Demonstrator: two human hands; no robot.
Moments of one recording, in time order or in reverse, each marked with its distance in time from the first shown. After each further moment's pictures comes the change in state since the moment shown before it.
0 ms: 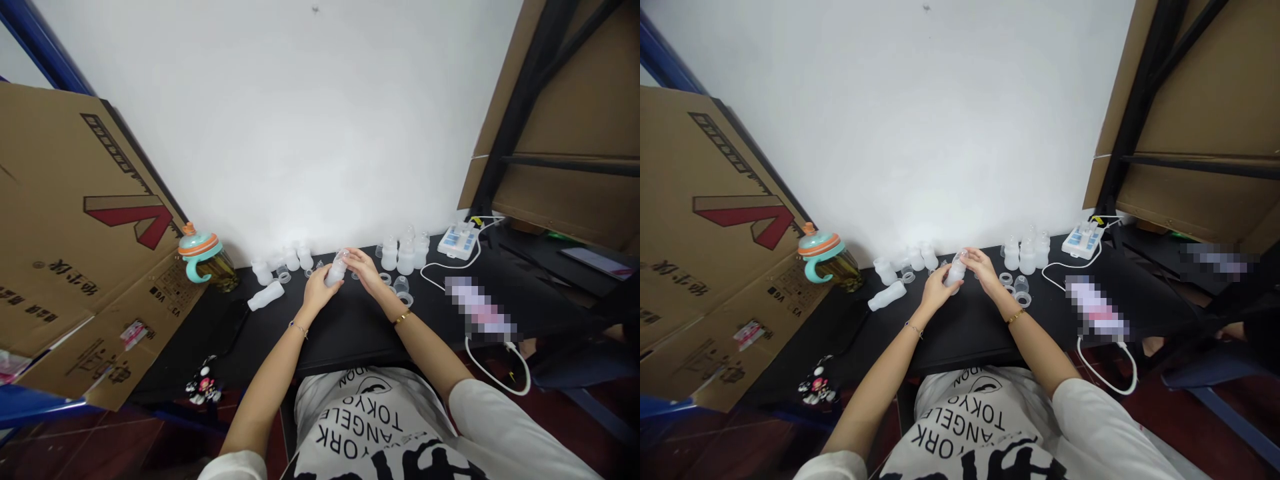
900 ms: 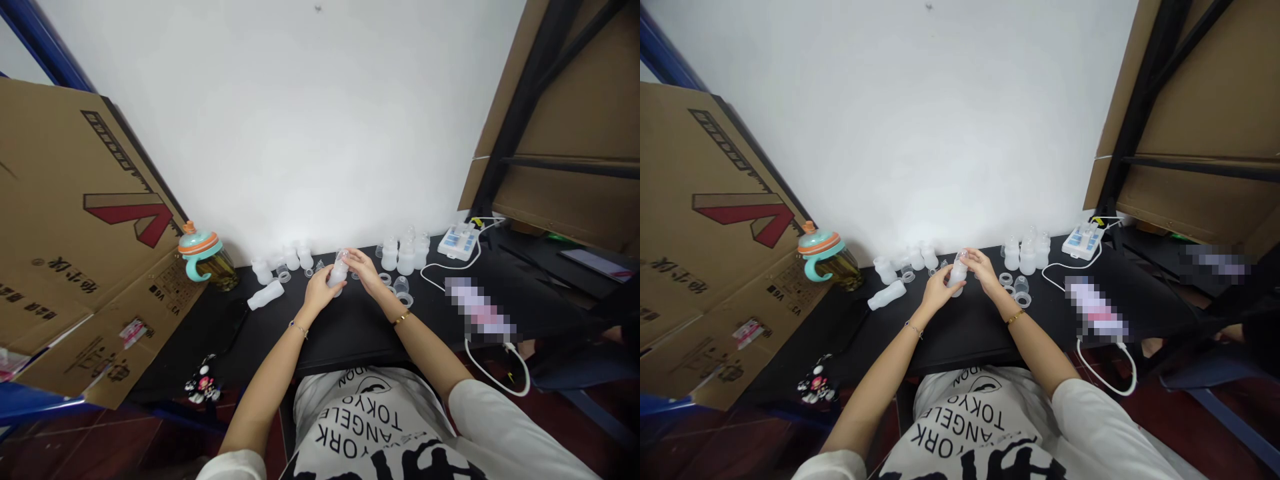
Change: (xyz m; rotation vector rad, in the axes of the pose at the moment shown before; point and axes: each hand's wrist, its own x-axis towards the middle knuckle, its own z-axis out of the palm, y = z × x) left_hand -0.001 0.005 0.001 -0.014 -0.030 -0.002; right_hand 0.001 0.004 -0.002 -0.072 -0.001 -0.012
